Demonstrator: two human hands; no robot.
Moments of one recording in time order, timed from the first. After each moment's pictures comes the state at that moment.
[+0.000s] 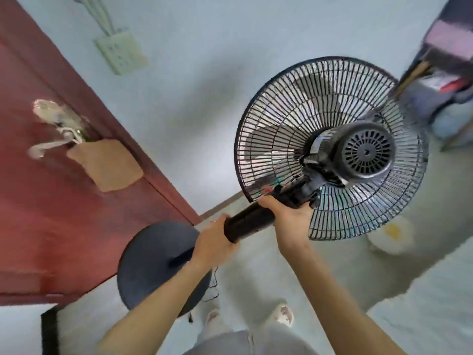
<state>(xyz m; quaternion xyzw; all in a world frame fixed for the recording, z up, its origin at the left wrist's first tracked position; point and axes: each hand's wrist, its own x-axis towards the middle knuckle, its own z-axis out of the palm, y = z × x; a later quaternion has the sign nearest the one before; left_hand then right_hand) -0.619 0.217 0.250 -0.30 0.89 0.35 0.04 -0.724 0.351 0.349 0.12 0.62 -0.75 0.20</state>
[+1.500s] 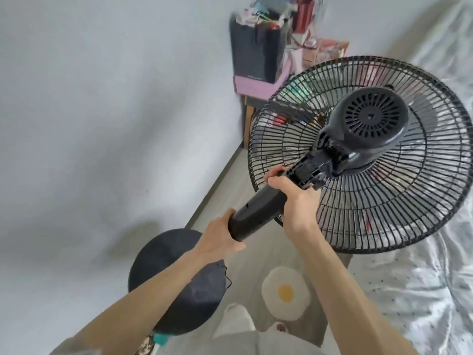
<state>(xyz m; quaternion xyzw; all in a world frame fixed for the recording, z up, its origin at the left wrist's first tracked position) -1.346 0.574 0.302 0.02 0.91 0.37 0.18 -1.366 0.747 0.397 0.11 0.58 -0.80 -0.06</state>
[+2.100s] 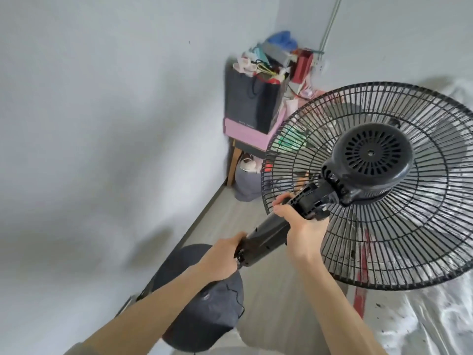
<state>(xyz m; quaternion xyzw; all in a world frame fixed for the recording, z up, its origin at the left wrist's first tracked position) -1.612 0.598 0.271 0.13 0.90 0.35 0.22 -1.614 0.762 0.391 0.13 0.63 -0.76 -0.11</state>
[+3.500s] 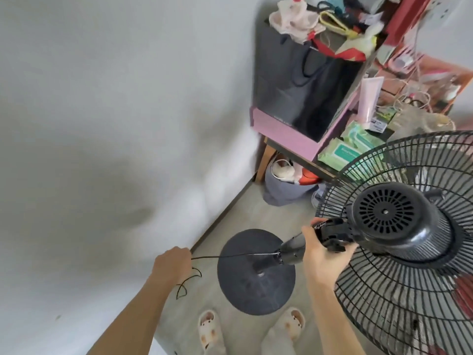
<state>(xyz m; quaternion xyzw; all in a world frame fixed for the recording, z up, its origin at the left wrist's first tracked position) -1.897 0.501 0.109 -0.14 0.92 -0.01 0.37 -1.960 0.779 0.170 0.29 0.59 -0.74 -0.11</state>
